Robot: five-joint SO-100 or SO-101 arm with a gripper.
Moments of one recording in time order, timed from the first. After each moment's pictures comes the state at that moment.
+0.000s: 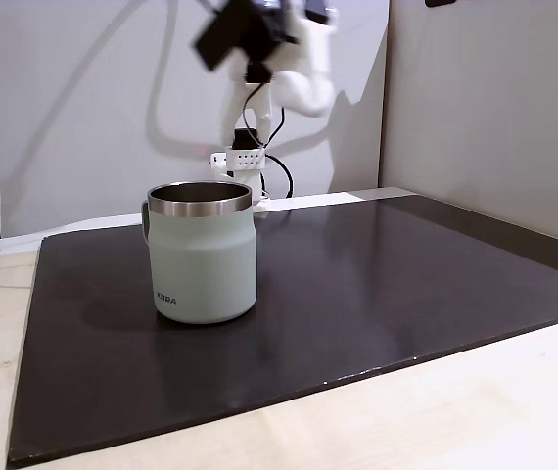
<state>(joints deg) 9.8 60.8 12.7 103.1 -18.9</state>
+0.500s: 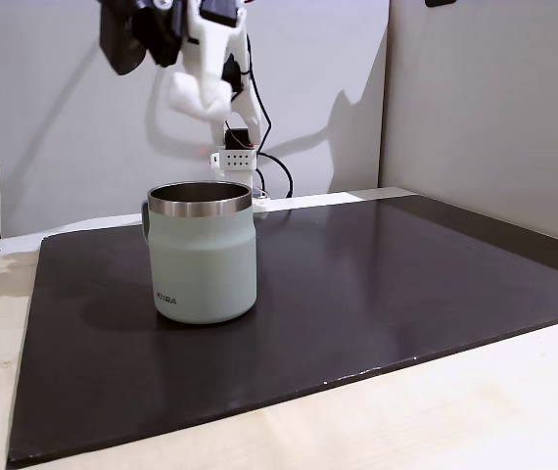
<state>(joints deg) 24.5 53.2 3.8 102.3 -23.6</state>
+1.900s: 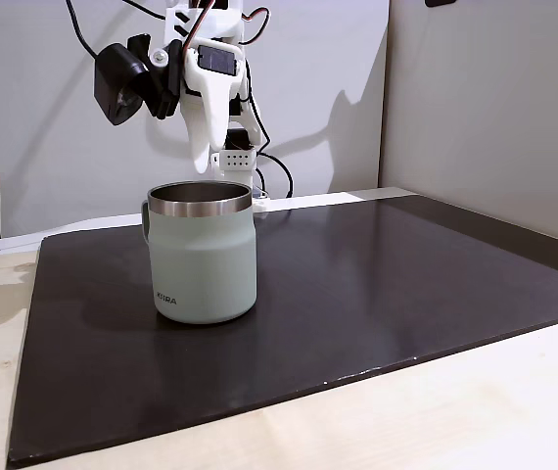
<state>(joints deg) 24.4 39.5 -3.8 99.4 -23.6</state>
